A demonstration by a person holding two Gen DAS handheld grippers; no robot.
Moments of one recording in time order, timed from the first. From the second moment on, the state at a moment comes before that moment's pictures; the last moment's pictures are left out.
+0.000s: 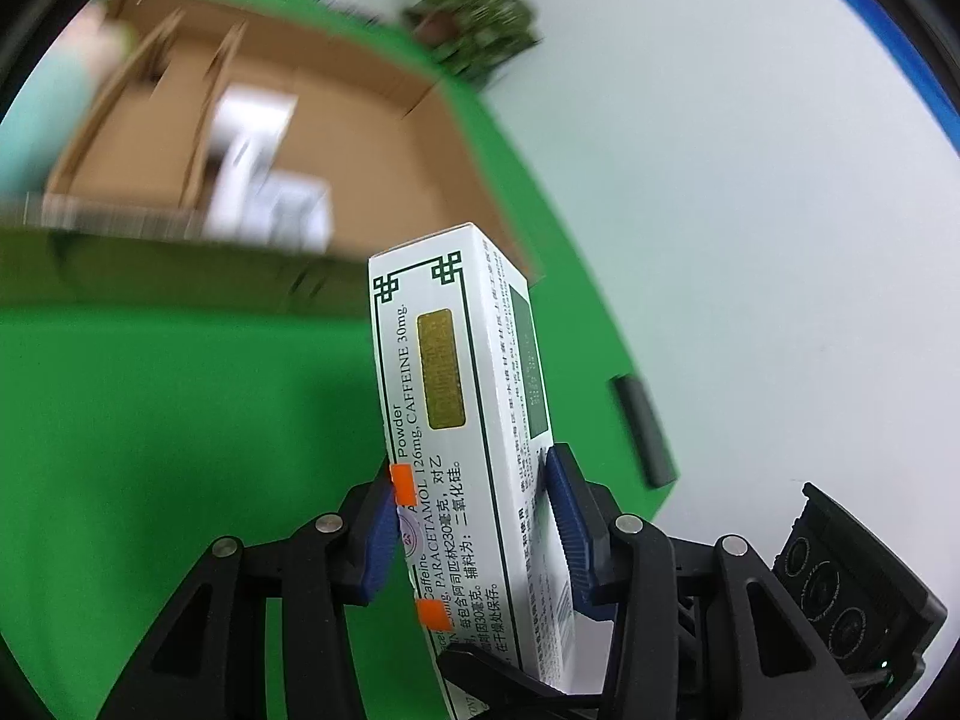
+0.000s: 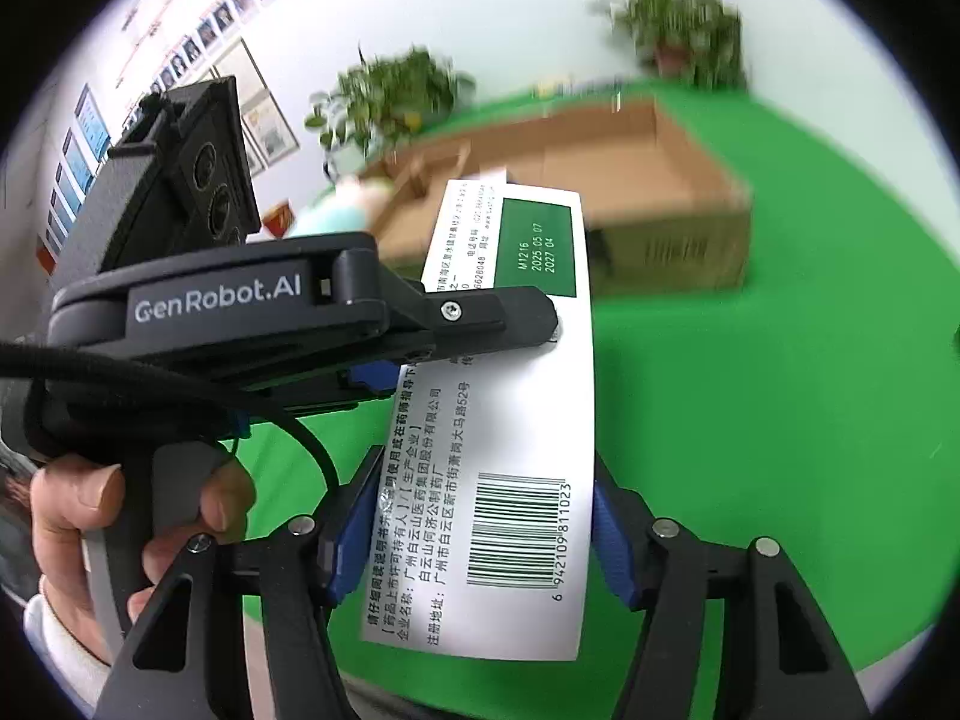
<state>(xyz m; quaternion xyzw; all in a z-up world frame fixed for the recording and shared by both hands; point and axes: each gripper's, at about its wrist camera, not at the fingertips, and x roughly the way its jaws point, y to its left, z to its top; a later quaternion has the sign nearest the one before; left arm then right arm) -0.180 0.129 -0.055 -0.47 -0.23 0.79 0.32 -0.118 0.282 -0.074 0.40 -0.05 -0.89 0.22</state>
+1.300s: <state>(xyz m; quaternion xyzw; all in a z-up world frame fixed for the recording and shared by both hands) -0.476 0.175 -0.078 -0.56 -0.22 0.75 0.27 -0.376 0.276 -0.091 0.51 -0.05 -0.82 0.24</state>
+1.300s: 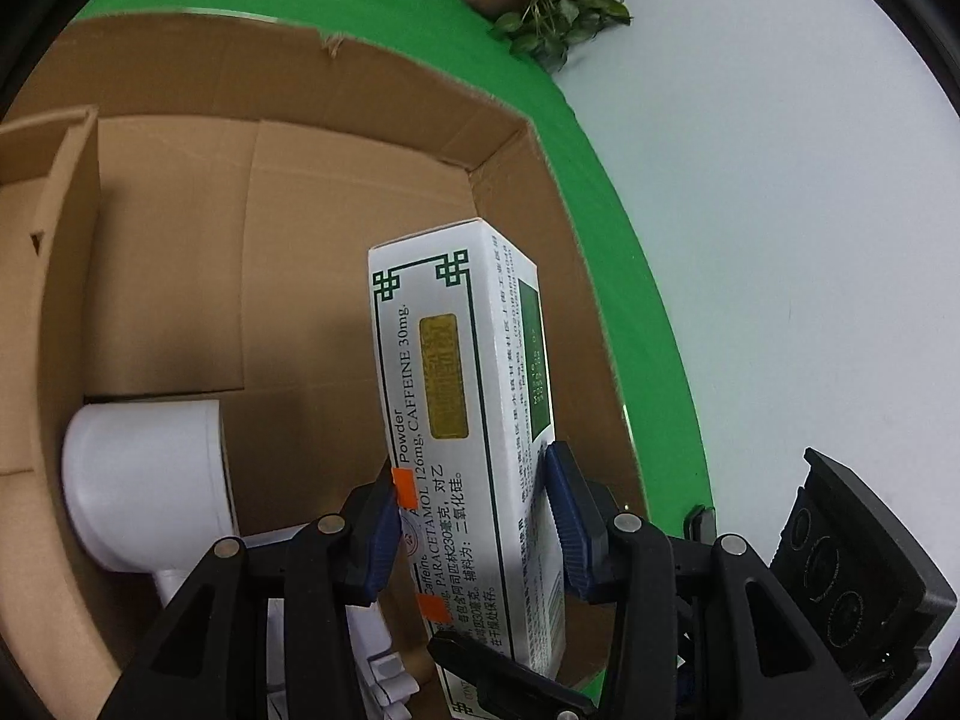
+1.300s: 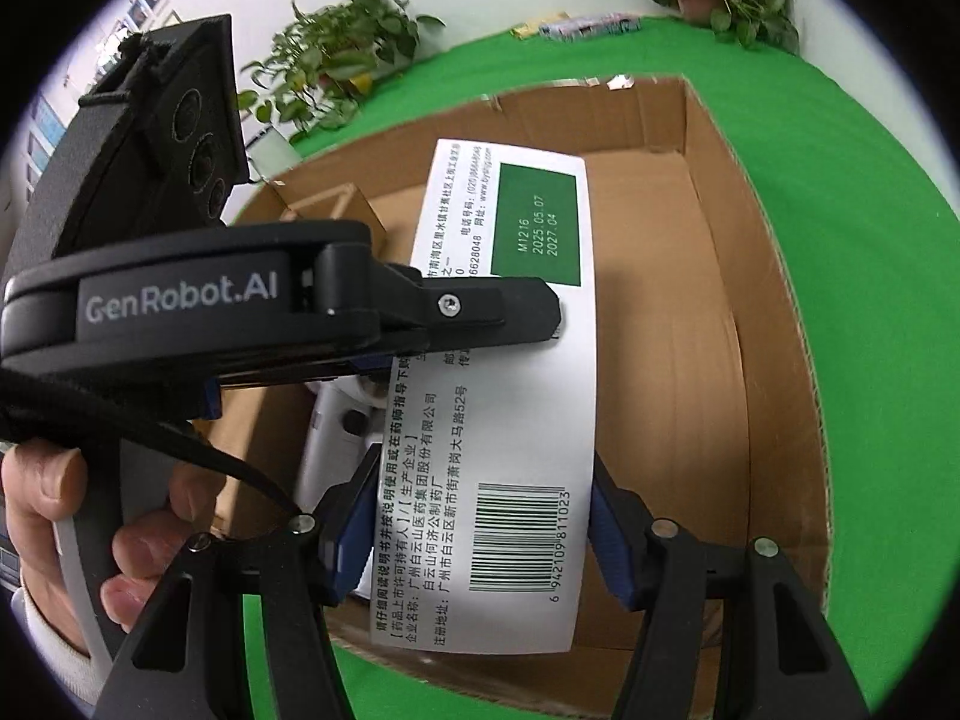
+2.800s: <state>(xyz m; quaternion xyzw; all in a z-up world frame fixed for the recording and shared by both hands) -0.382 0.082 -0.019 -0.48 -0.14 0.84 0.21 -0.363 0.257 -0.118 0.55 0.03 -0.82 0.14</state>
